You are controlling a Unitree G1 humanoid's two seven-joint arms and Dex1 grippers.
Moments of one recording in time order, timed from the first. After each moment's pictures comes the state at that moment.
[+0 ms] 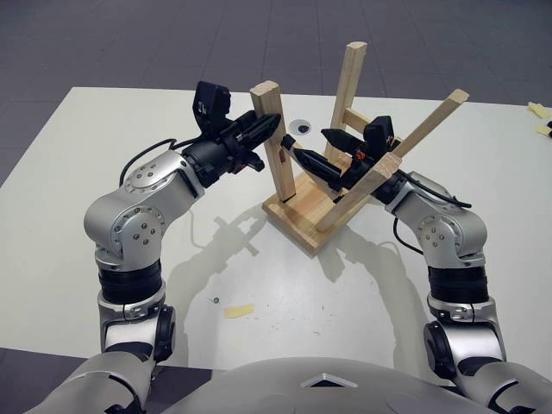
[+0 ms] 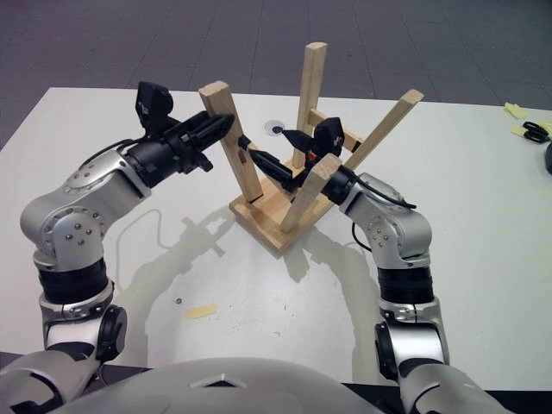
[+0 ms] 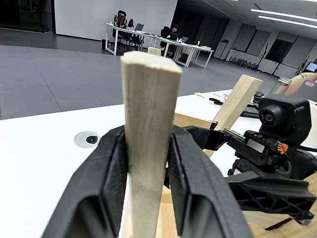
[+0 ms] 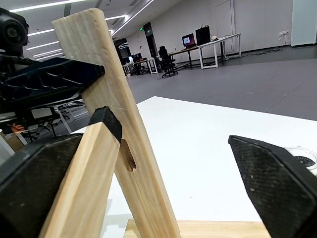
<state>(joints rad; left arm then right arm) -0.46 0.30 0.09 -0.44 -0.74 0.96 -0.23 -0.37 -0.31 -0.01 -0.14 0.66 0.63 0.61</state>
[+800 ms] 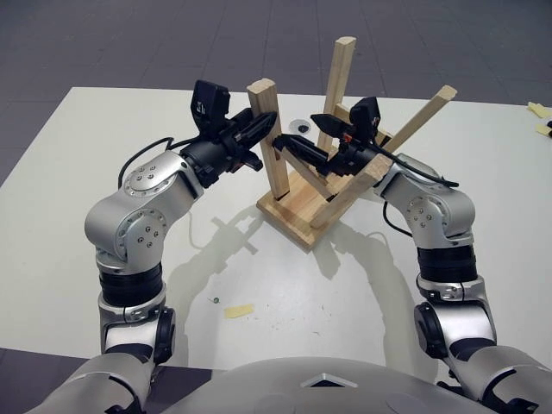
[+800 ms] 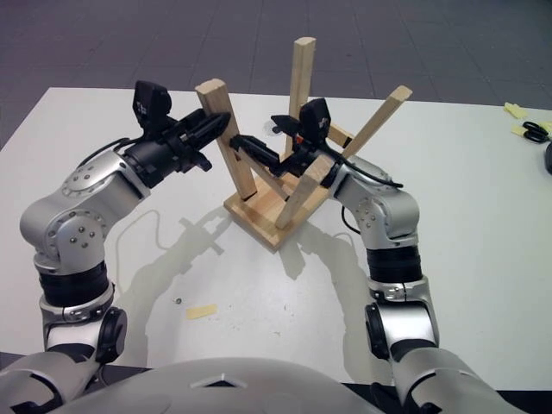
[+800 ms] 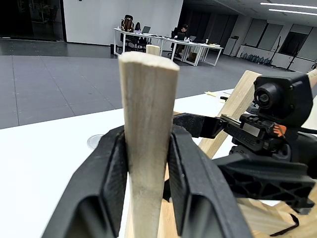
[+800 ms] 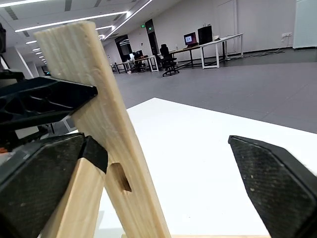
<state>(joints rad) -0.44 0.29 0.08 -0.46 -0.66 0.94 -0.24 -0.50 -0.28 0.05 -0.02 0.57 0.59 0.62</state>
